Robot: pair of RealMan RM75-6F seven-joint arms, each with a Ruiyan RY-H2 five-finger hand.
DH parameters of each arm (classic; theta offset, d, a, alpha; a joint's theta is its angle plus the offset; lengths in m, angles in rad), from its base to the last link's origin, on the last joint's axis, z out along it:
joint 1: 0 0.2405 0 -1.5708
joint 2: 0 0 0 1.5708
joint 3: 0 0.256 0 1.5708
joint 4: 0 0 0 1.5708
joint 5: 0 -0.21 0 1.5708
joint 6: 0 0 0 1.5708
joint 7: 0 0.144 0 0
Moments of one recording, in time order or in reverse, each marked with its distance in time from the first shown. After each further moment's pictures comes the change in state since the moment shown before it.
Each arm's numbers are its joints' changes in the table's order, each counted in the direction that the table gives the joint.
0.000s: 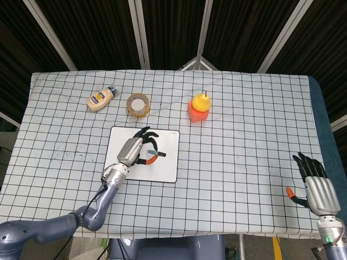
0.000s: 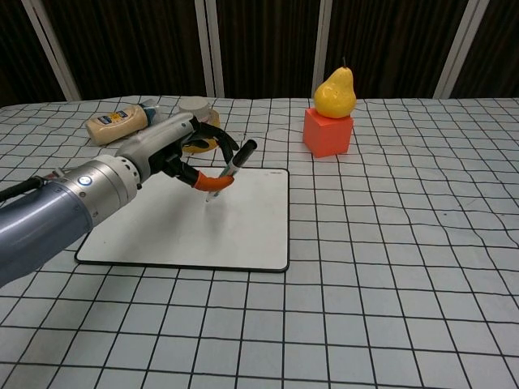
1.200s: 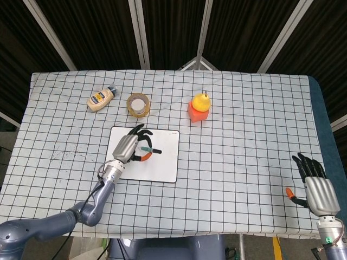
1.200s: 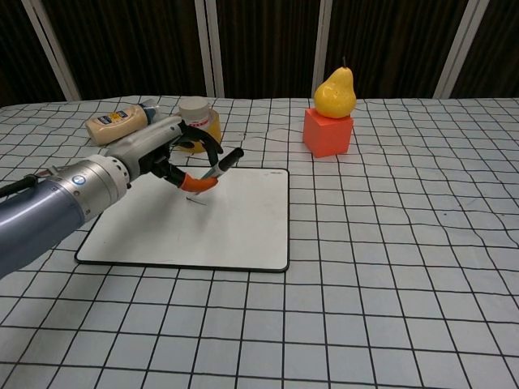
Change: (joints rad) left arm -0.008 0.003 0.004 -0.116 -0.009 -0.018 -0.010; right arm 0.001 0.001 -0.004 0.001 0.003 -0.003 0.001
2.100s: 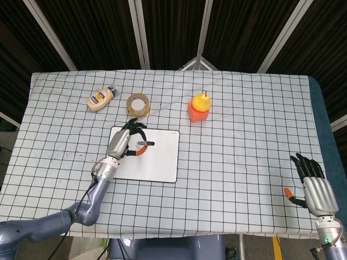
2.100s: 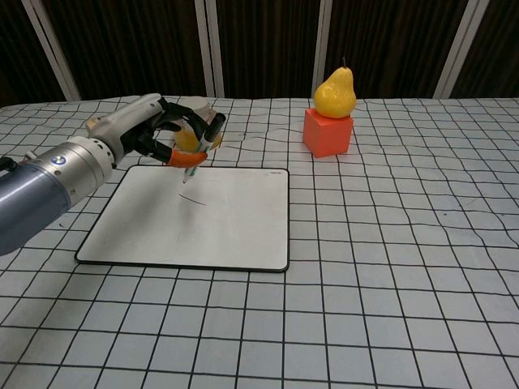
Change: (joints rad) left arm 0.022 0.029 -0.045 0.100 0.055 0.035 -0.026; right arm 0.000 -0.003 -0.001 0.003 0.005 0.005 -0.001
